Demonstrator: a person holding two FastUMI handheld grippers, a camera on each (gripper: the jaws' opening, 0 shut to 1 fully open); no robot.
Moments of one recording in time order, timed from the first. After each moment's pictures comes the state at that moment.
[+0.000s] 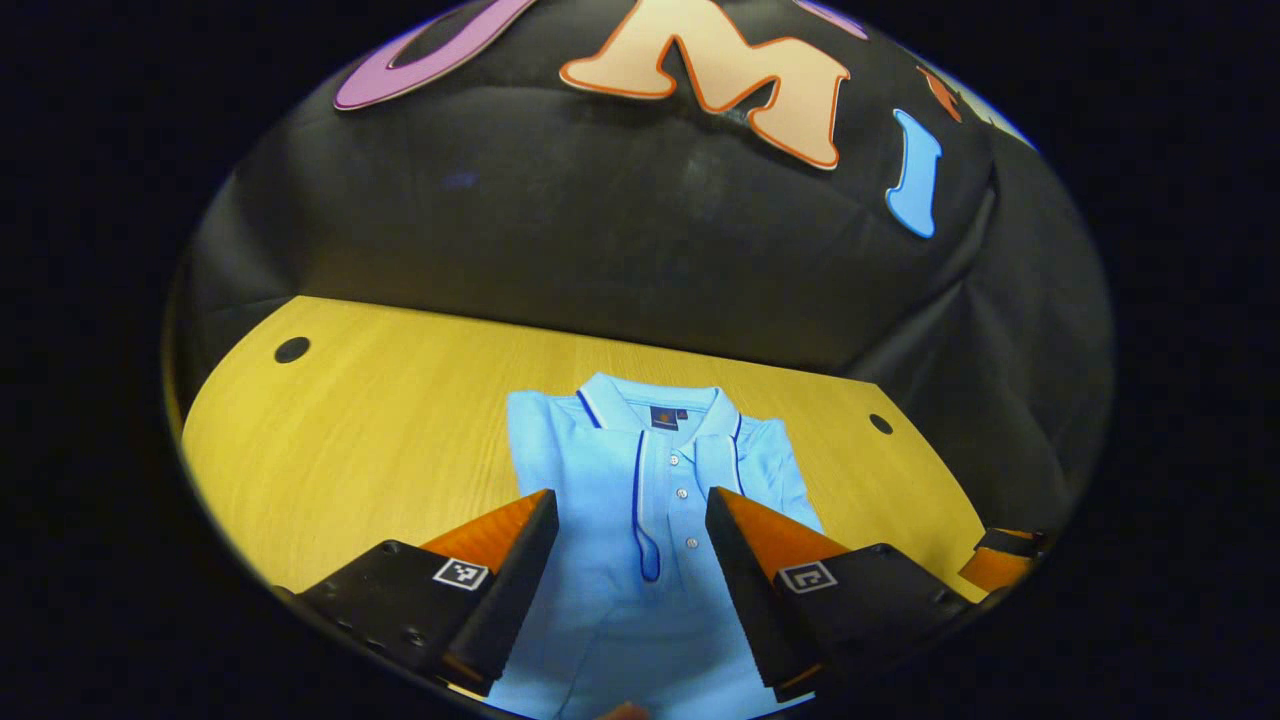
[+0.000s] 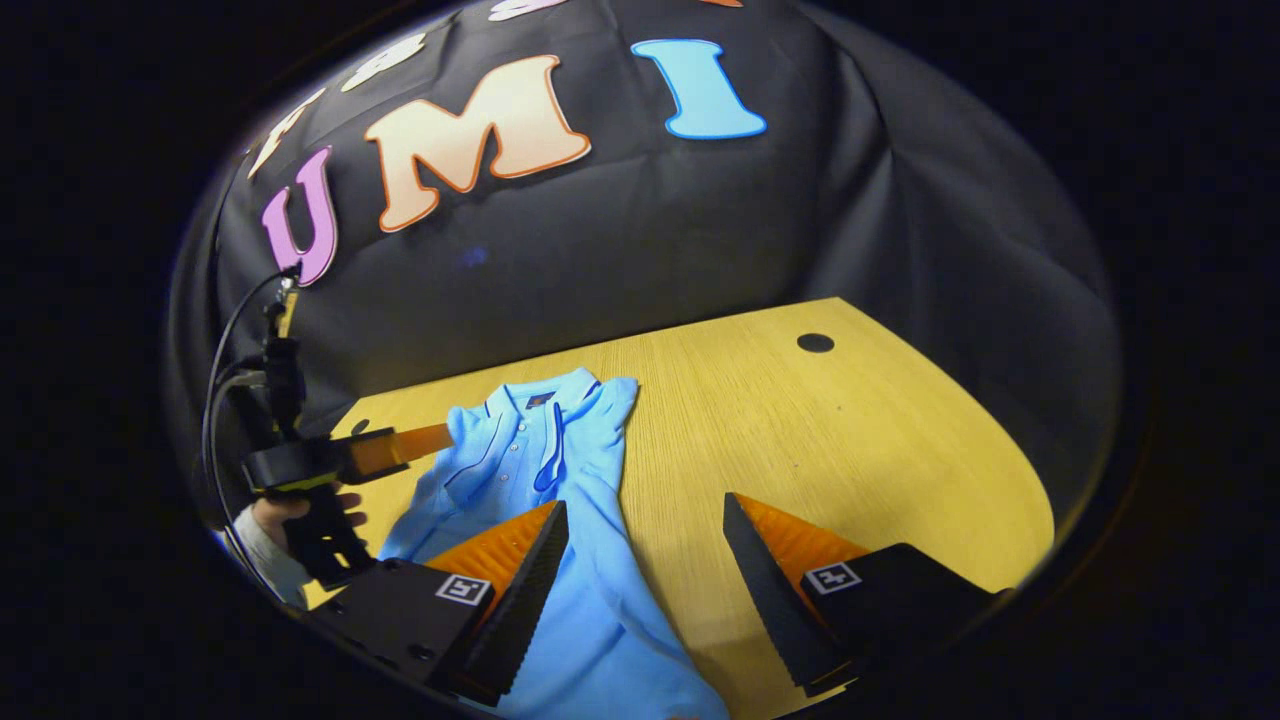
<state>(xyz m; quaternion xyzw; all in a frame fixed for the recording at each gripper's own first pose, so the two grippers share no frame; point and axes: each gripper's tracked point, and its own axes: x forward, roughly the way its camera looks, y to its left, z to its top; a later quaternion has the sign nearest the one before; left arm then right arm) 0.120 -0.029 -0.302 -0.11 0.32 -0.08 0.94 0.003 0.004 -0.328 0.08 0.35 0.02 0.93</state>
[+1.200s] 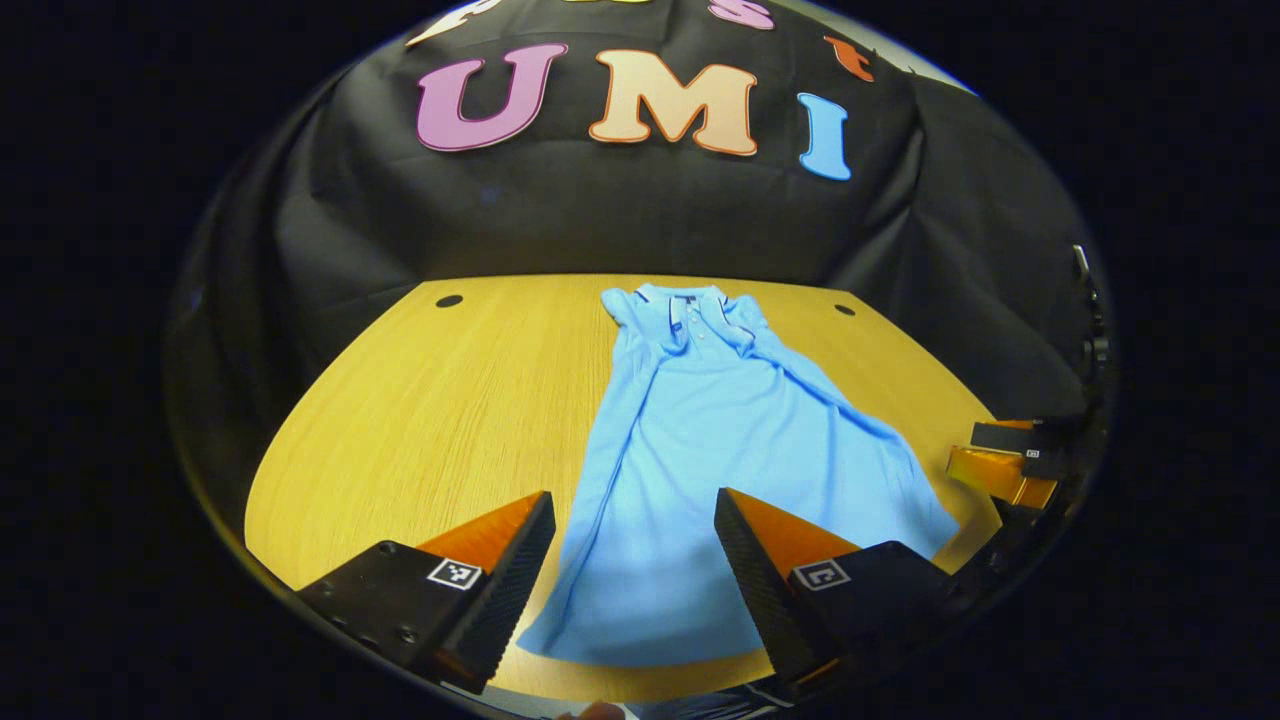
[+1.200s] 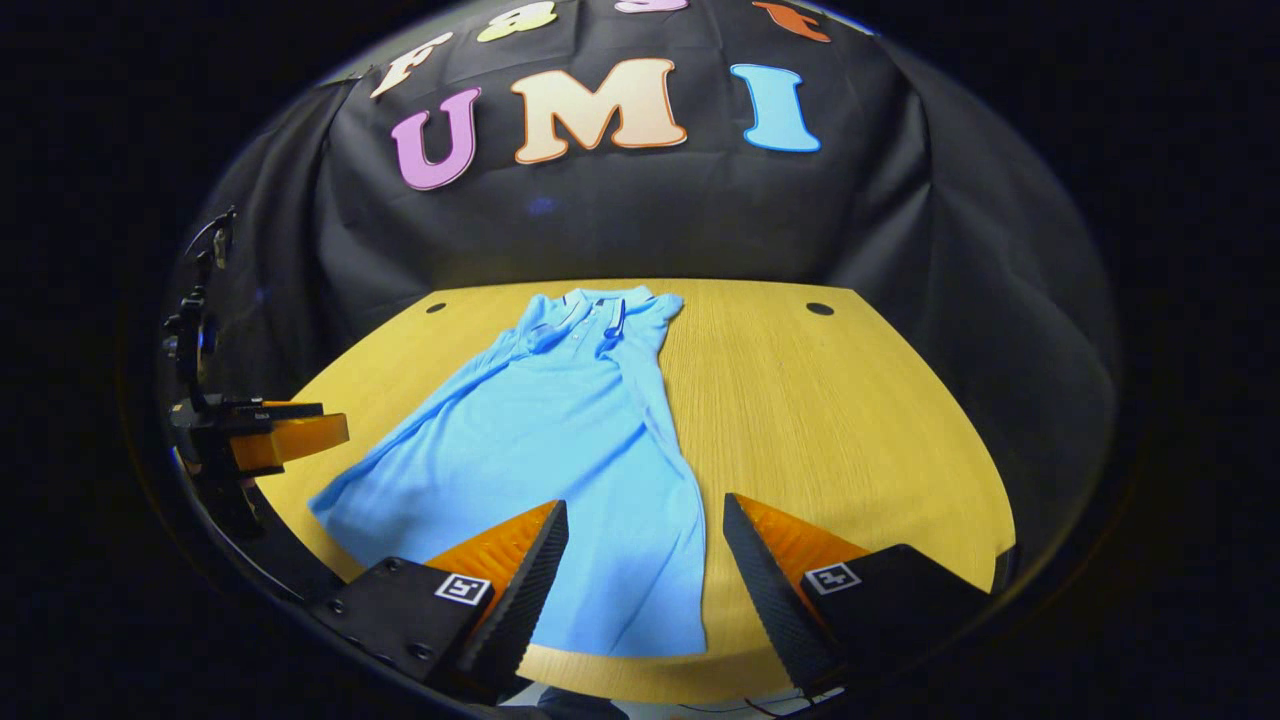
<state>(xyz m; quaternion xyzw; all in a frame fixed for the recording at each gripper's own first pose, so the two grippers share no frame) -0.185 0.024 -0.288 -0.01 0.36 -0.06 0.93 -0.207 0.001 -0.320 0.00 0.39 0.10 0.91</state>
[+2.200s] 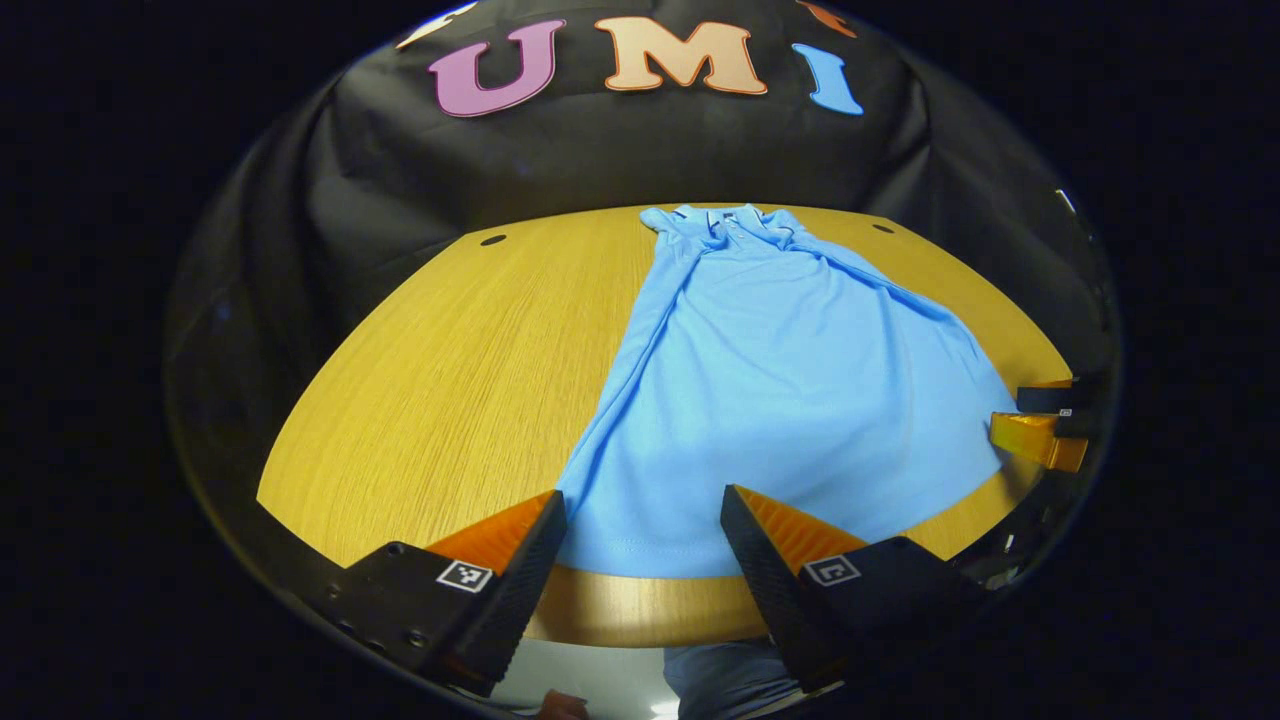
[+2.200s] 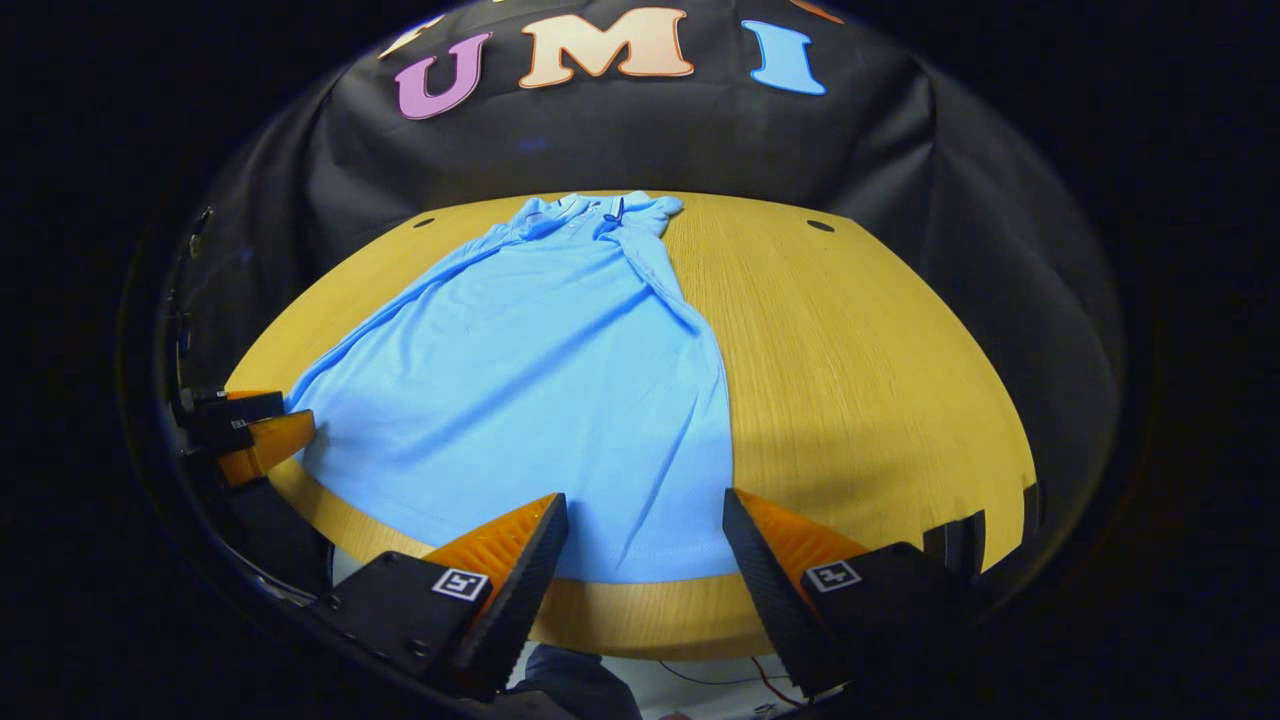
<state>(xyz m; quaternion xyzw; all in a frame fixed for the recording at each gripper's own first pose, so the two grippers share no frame) -0.254 0.054 -0.345 0.05 0.40 0.01 0.92 -0.274 -0.008 -0.375 -0.03 0.48 0.08 0.88</state>
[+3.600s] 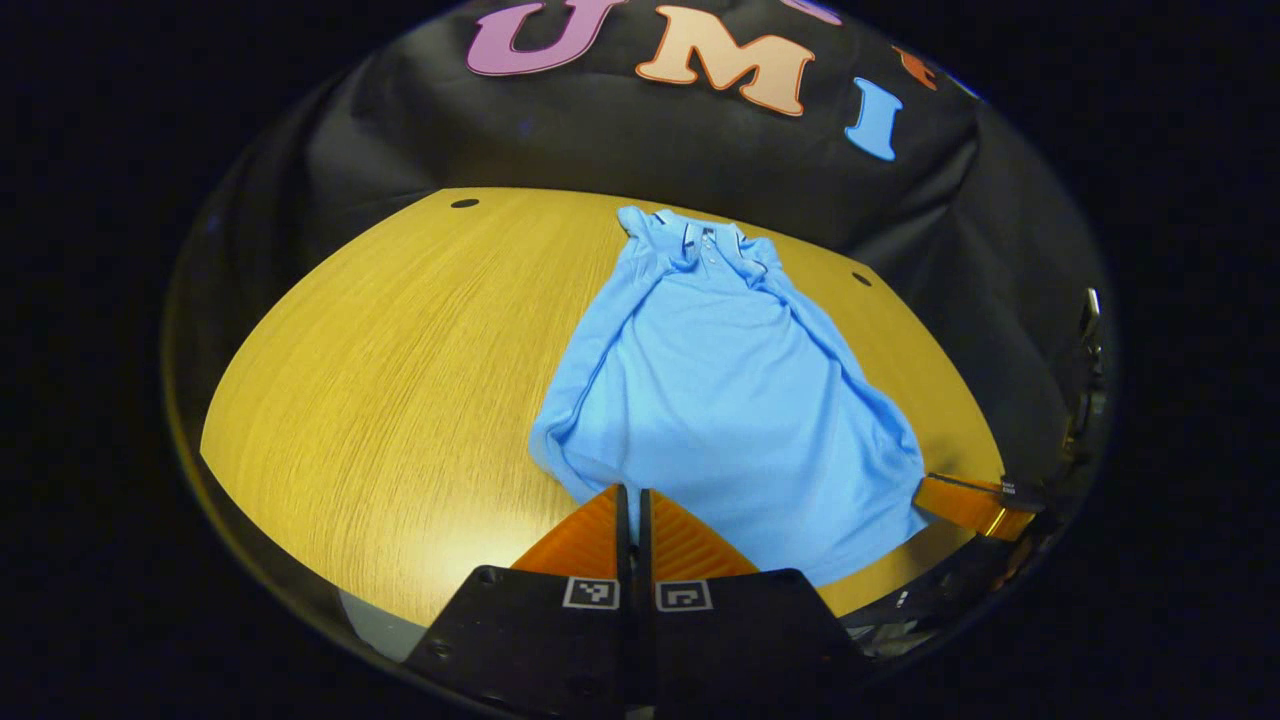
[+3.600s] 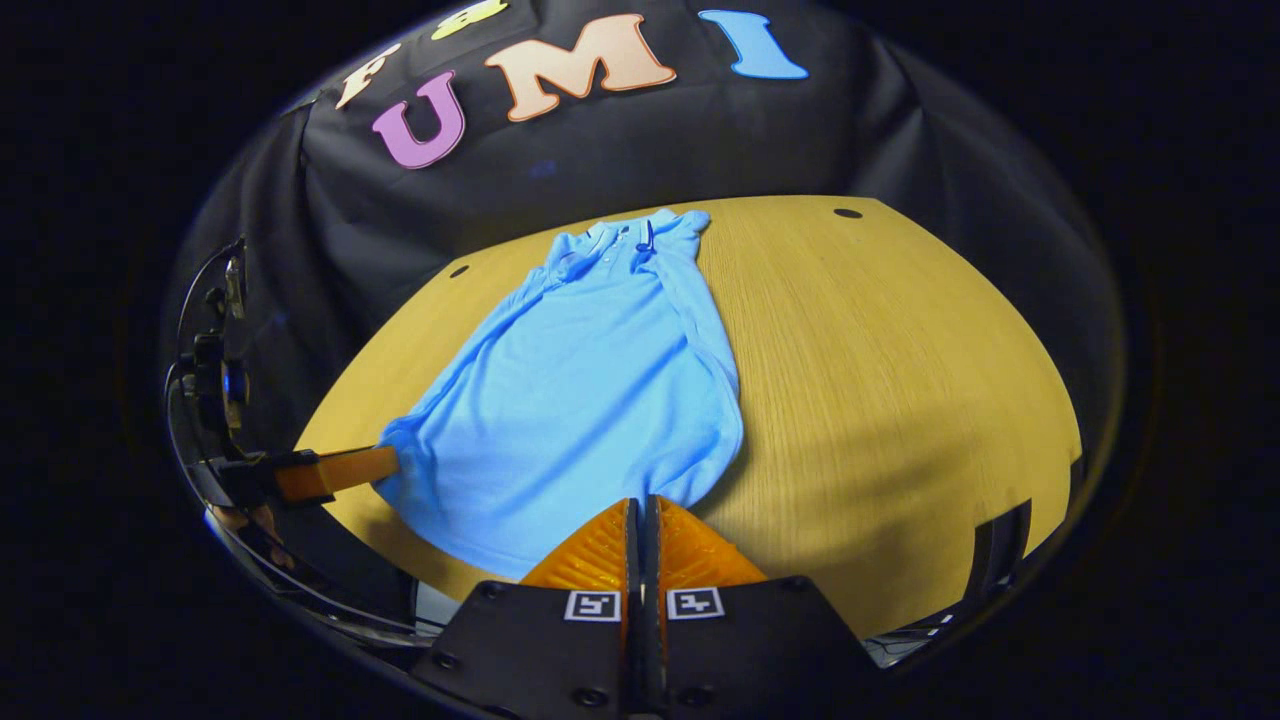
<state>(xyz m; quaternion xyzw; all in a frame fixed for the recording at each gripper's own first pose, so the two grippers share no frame) -0.209 -0.005 -0.310 -0.10 0.42 -0.03 0.90 -0.242 0.030 -0.331 0.09 0.47 0.12 0.87</state>
